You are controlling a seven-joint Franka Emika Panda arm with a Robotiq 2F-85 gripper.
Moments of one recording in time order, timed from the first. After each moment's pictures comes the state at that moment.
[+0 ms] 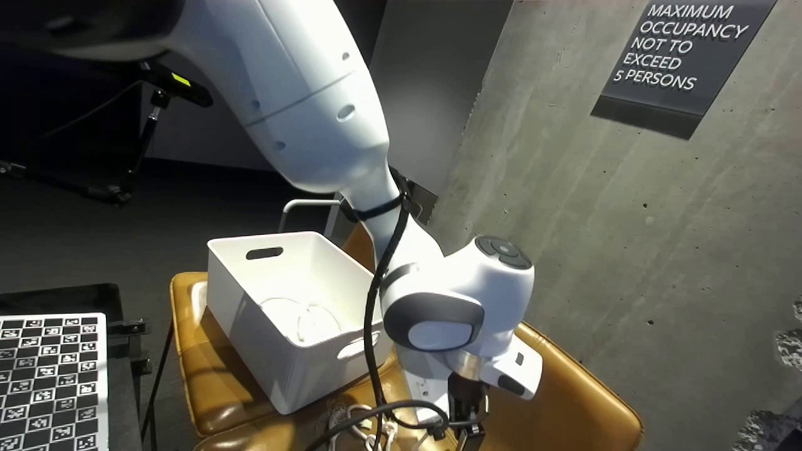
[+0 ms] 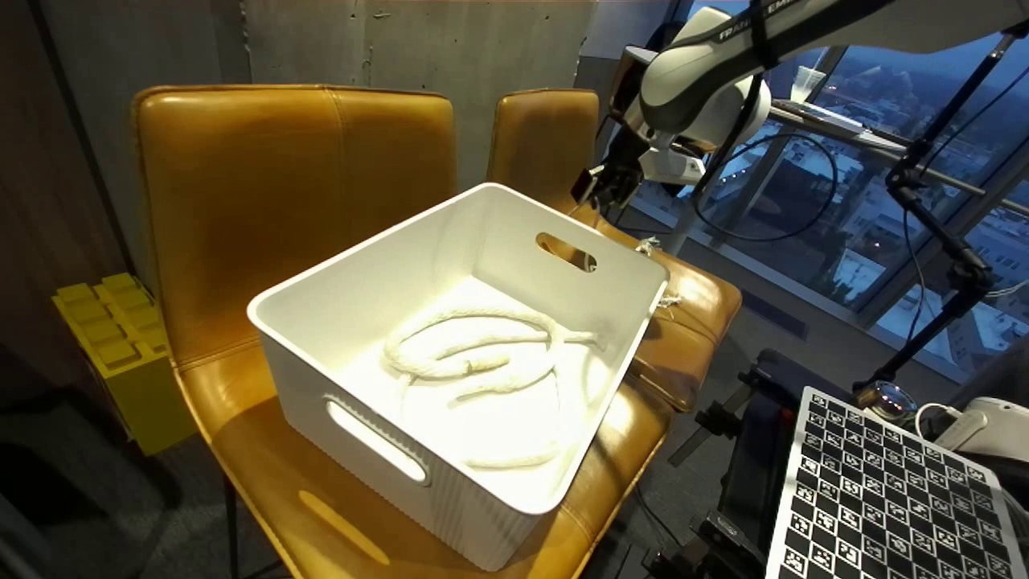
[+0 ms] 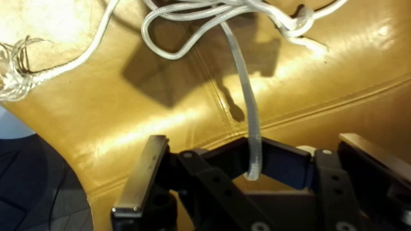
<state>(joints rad) -0.28 0.84 -0.09 -1.53 0.22 2.63 -0.12</state>
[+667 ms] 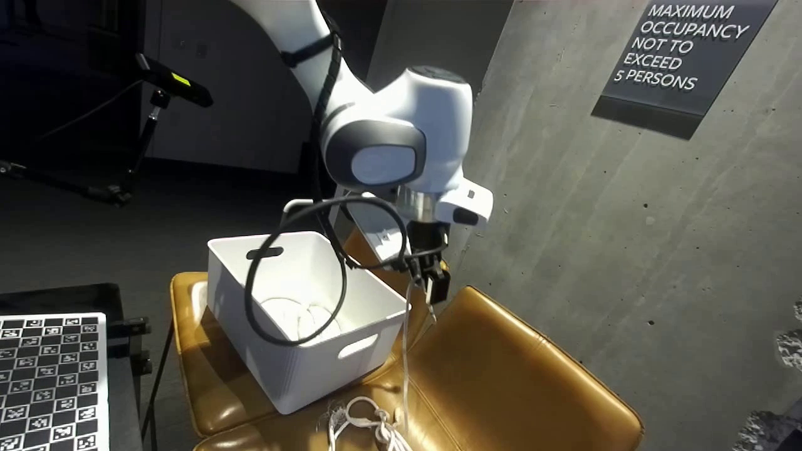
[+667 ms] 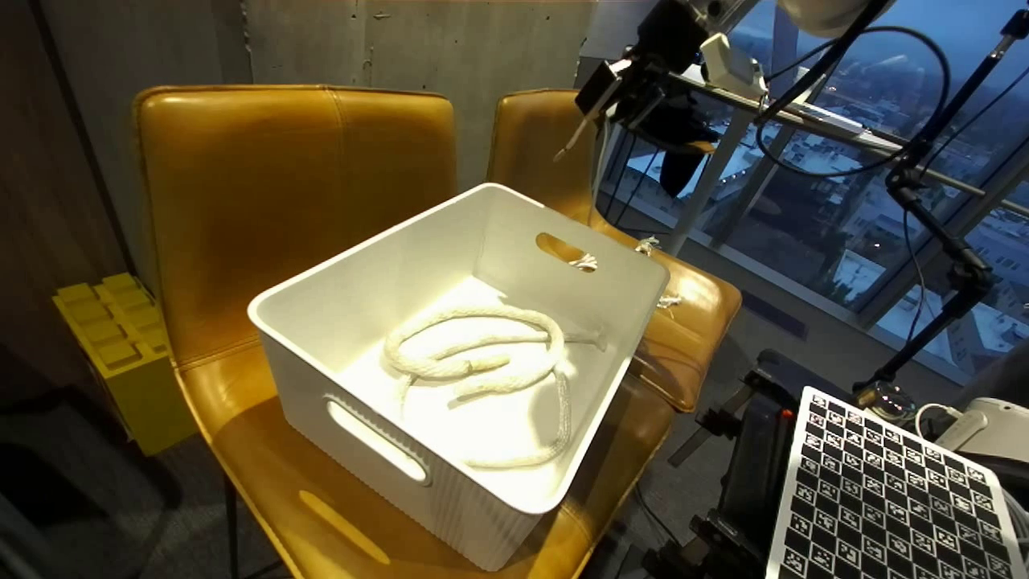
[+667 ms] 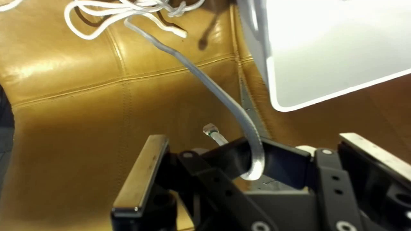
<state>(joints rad) -0.16 0.35 0.01 -1.95 0.20 2.69 -0.16</state>
